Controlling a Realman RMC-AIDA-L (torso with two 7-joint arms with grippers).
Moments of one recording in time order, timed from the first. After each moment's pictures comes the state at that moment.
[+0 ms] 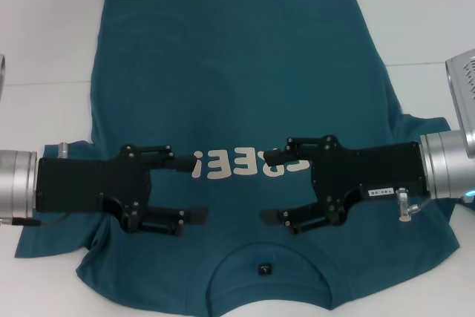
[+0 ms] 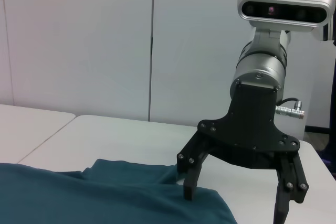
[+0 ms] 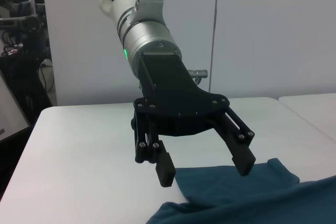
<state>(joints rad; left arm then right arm) -0.68 -2.01 0.76 0.61 2.00 1.70 -1.25 0.54 2.09 -0.97 -0.90 -1.91 -1.59 1.34</state>
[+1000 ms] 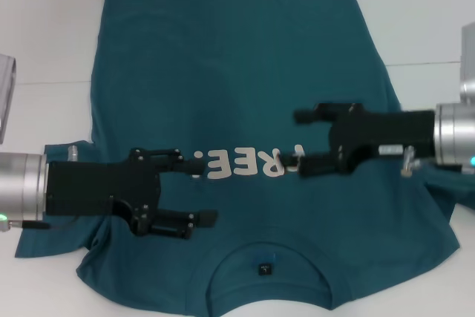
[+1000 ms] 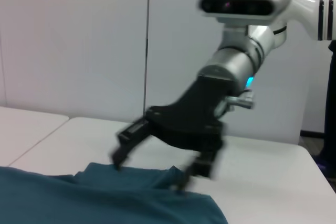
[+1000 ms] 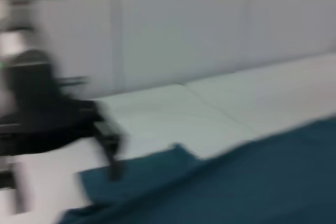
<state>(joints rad) -0.68 -2.03 0.76 0.61 2.00 1.69 -1.25 0.54 2.09 -0.92 -0.94 -1.93 -1.41 1.52</state>
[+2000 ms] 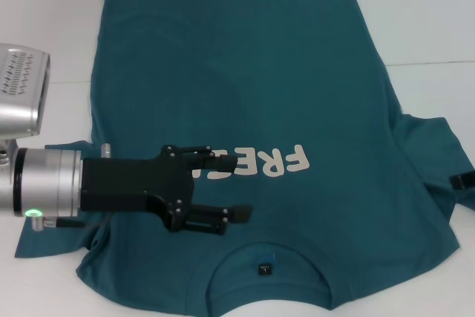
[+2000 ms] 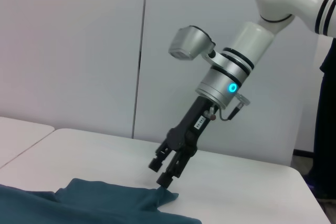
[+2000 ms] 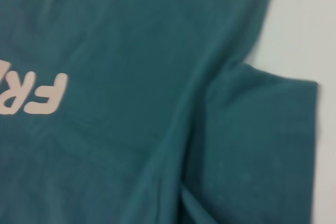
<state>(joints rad) -0.71 -2.08 0.76 0.61 1.99 1.67 -1.31 0.53 2.03 -0.69 -1.17 -2.71 -1.44 2.32</state>
